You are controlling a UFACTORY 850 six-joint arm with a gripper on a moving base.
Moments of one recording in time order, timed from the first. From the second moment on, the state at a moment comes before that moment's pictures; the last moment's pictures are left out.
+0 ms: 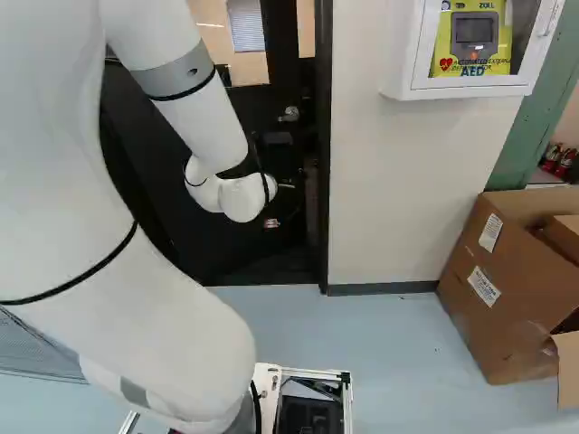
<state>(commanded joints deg) -5.7 3.6 -22.8 -6.7 48.4 0.0</state>
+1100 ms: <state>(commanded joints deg) -5.7 3.6 -22.8 -6.7 48.4 0.0</state>
